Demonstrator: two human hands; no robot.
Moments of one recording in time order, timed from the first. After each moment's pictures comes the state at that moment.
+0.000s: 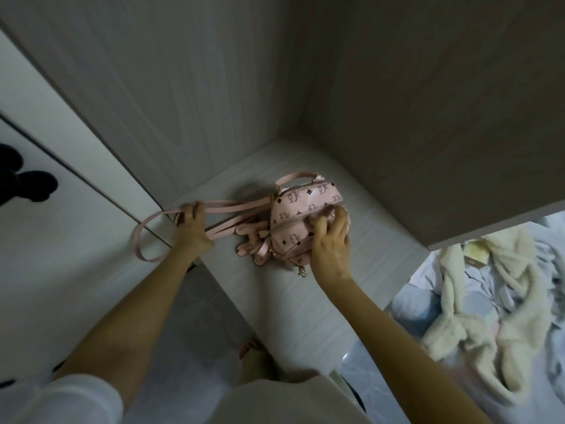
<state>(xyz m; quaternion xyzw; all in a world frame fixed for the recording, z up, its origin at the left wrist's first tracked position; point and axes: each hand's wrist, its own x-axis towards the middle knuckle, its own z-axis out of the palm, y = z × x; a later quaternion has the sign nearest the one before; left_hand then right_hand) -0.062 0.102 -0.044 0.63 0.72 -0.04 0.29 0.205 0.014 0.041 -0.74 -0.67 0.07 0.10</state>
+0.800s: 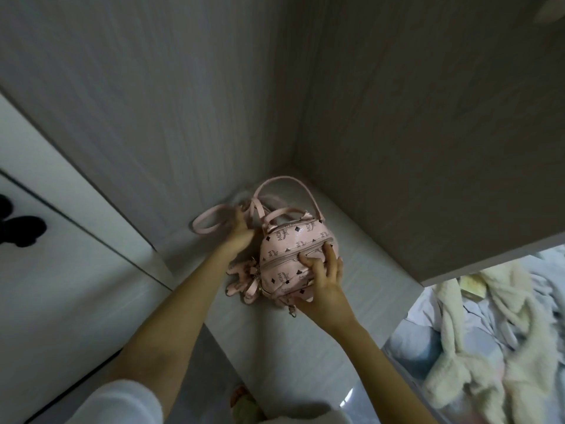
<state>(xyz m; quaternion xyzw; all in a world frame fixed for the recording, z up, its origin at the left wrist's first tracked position) 0.057 0.166 0.003 0.46 0.63 0.23 0.58 0.236 0.011 0.044 -0.68 -0.66 0.27 0.18</state>
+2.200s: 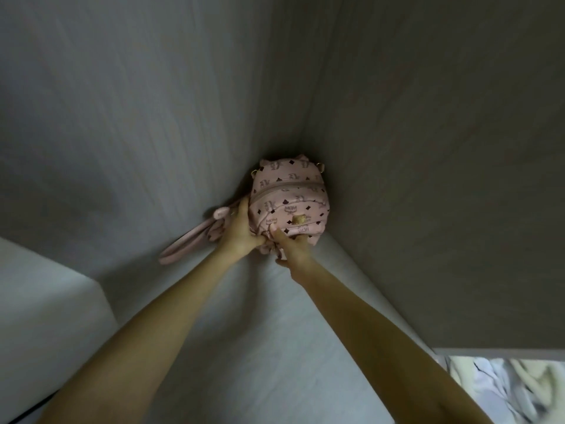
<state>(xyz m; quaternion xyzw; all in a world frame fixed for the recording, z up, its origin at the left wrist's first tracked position) 0.105 0.265 -0.028 0.59 0.62 0.30 0.43 0.234 0.224 0.004 -0.64 -0.30 0.61 0.36</state>
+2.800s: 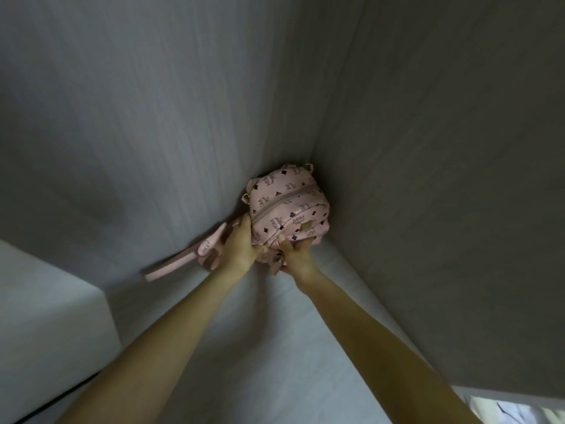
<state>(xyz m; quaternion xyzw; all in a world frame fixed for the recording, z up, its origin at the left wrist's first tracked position) 0.101 0.266 -0.028 0.58 0.66 0.32 0.36 0.221 0.243 0.002 -0.62 -0.36 0.60 0.37</state>
